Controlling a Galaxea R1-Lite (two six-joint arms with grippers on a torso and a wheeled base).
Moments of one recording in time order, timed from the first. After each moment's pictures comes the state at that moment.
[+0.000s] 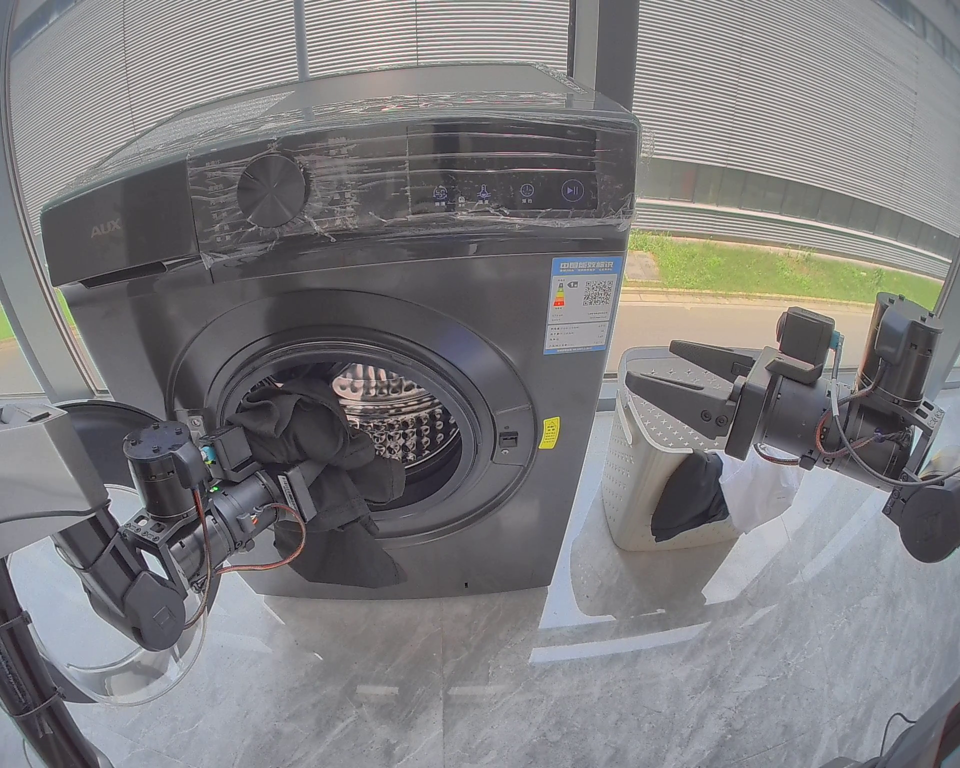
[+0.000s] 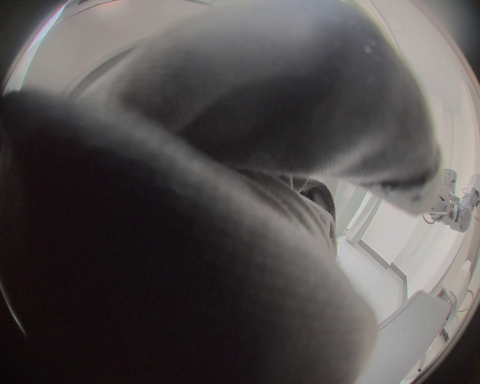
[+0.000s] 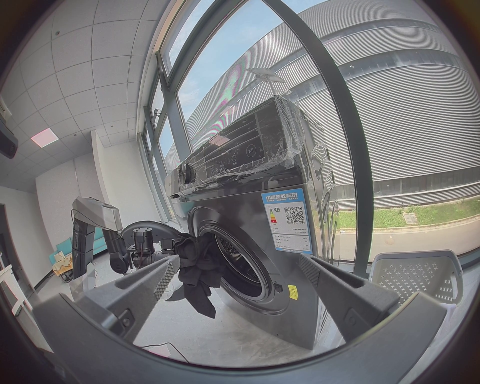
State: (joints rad) left arm -0.23 2.00 -0.49 -1.39 -0.21 -0.25; right arm 0.40 1.64 -0.71 -0.91 0.48 0.14
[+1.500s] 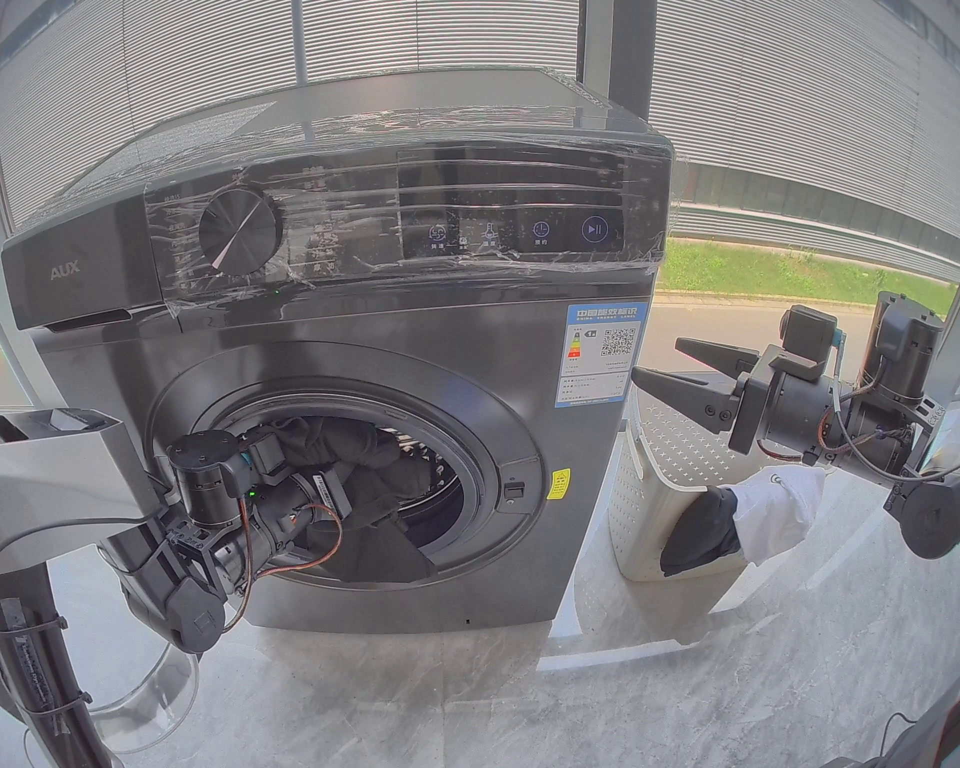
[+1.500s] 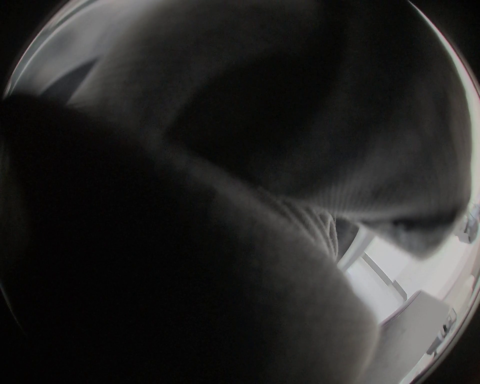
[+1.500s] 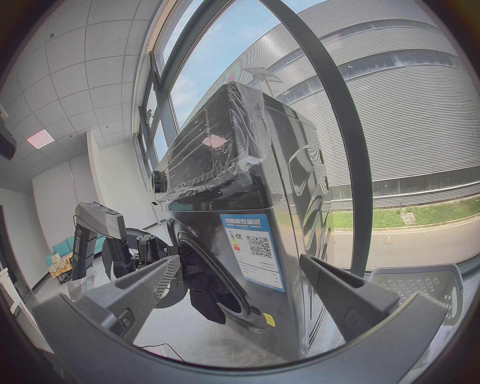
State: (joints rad) left arm -0.30 2.11 -0.56 -1.42 -0.10 -0.35; right arm 0.38 1.64 -0.72 -0.91 0.48 0.15
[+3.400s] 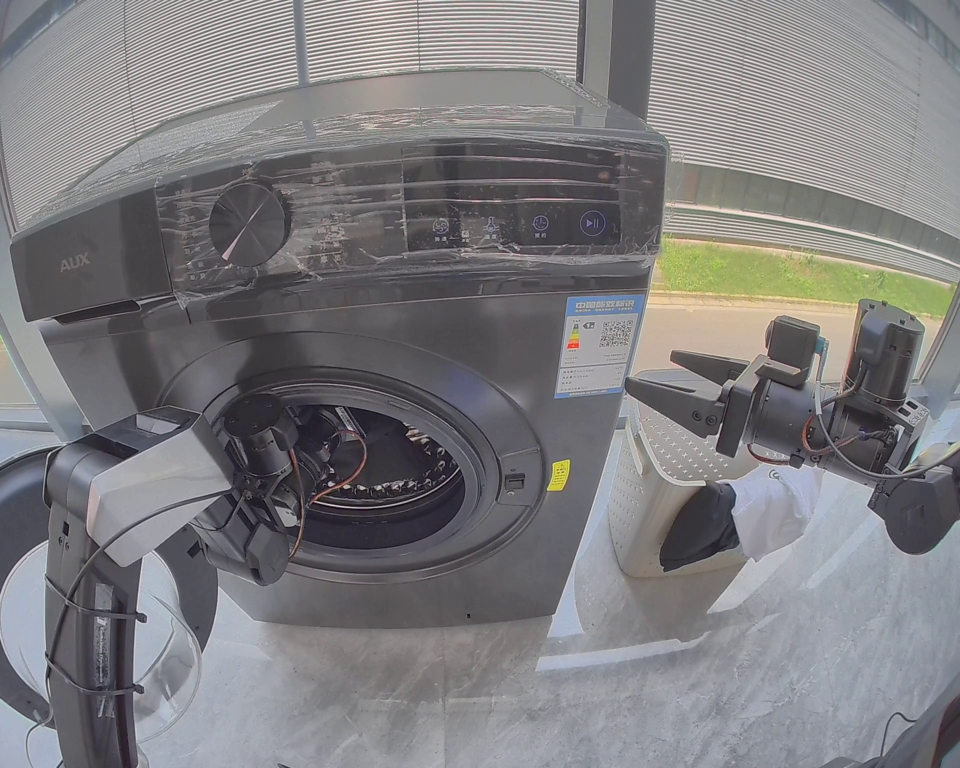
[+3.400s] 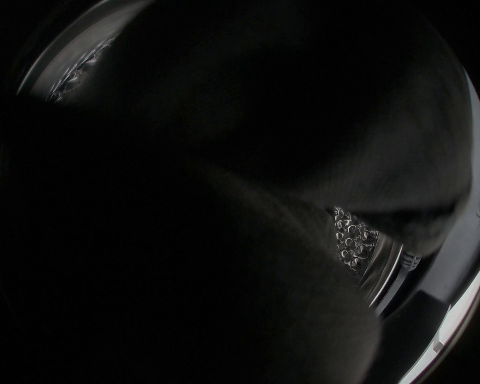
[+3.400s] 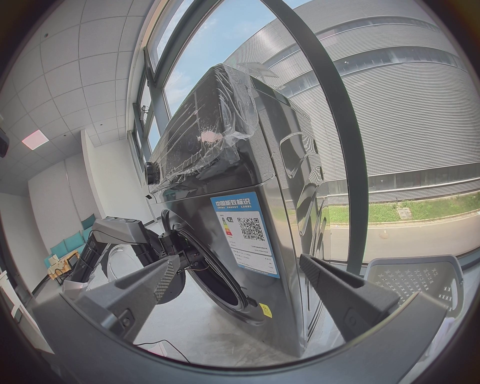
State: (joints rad) left arm -0.23 2.48 -1.10 -1.47 0.03 -0.35; right arm 0.36 1.69 -0.73 -0.91 0.48 0.14
